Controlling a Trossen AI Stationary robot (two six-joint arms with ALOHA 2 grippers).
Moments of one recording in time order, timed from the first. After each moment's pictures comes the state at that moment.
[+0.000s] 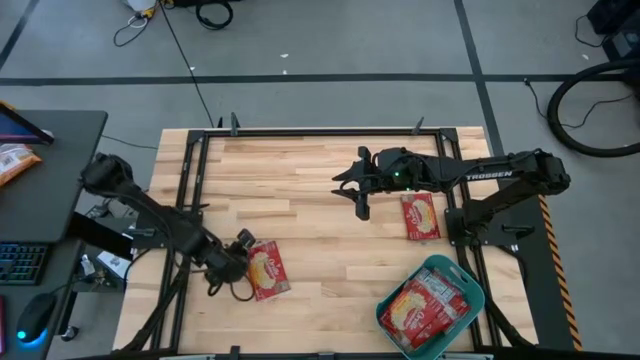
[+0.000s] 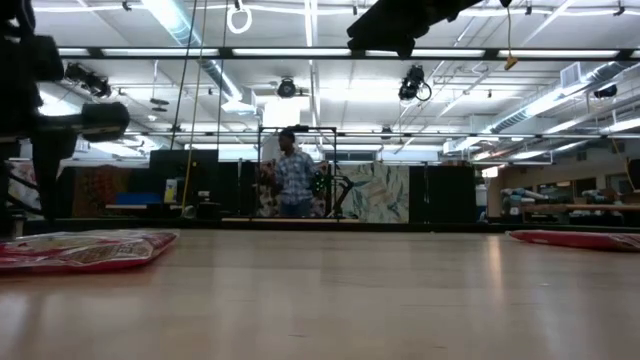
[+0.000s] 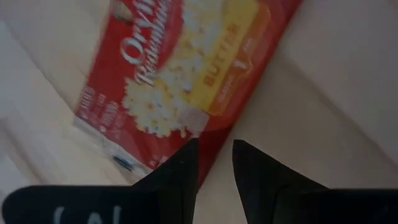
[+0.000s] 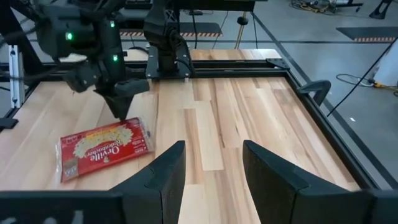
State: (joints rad) left arm -0.63 1.26 0.52 -0.45 -0.28 0.23; right arm -0.06 1.31 1.03 -0.10 0.04 -0.03
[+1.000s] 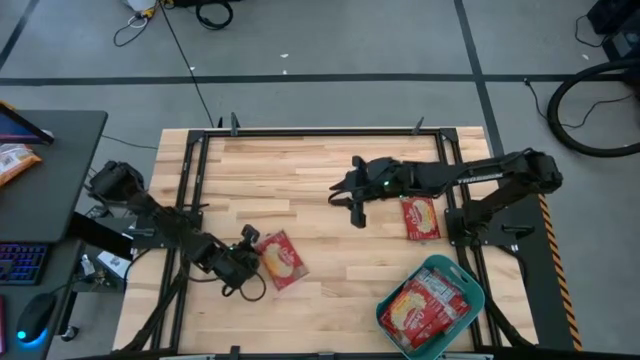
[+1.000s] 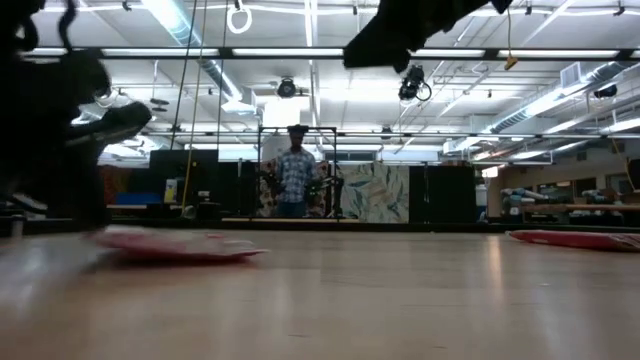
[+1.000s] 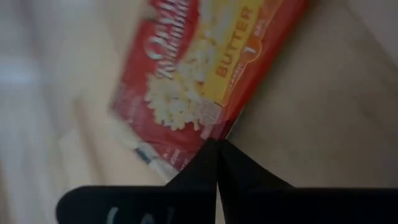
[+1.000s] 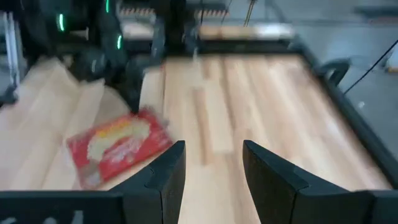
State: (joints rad) left arm -0.64 1.42 0.52 -0.27 -0.56 0.06; right arm -0.02 1.37 1.03 -0.12 0.06 -0.02
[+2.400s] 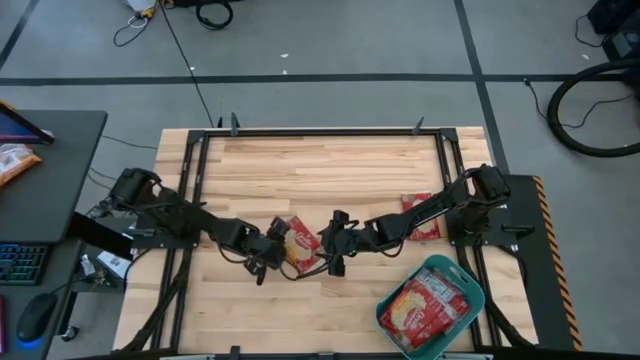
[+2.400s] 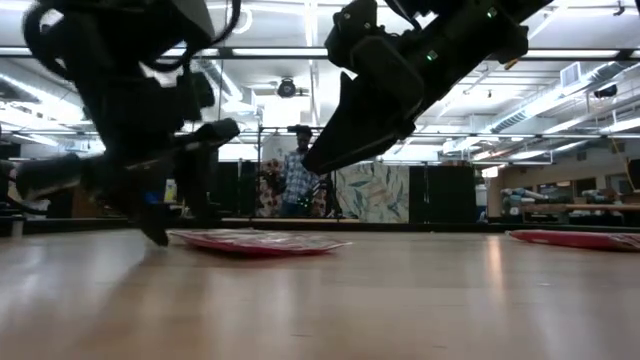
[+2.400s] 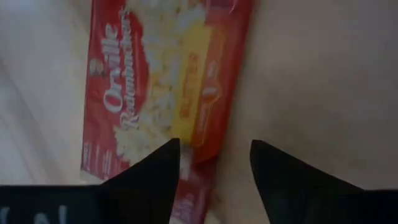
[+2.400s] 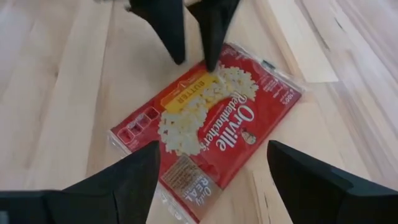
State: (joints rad) left arm -0.33 1.61 0.74 -0.26 -0.32 0.46; right arm 0.26 1.83 1.03 0.09 0.32 0.21
